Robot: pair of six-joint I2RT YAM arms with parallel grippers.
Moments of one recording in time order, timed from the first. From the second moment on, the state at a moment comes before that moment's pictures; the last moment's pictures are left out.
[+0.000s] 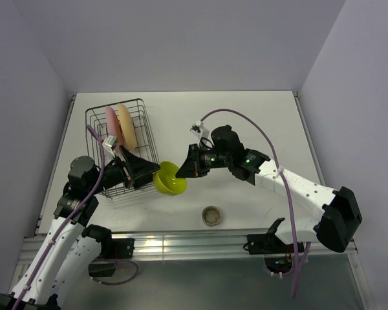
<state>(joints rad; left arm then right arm) -0.30 0.58 0.59 -0.15 0.74 -1.27 0.78 1.27 0.99 -0.19 -0.53 0.68</state>
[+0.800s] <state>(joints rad) -0.32 0.58 0.60 -0.26 0.74 -1.21 0.75 1.26 1.01 -0.21 -0.42 0.67</state>
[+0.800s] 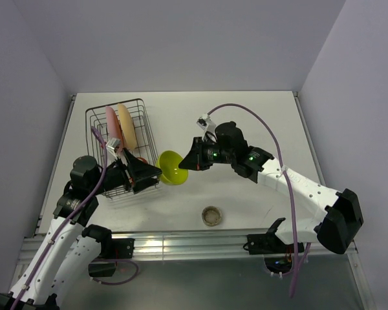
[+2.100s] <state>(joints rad) -0.34 0.63 0.73 -0.41 0.59 -1.11 0.81 1.33 1.05 -0.18 -0.39 0.69</state>
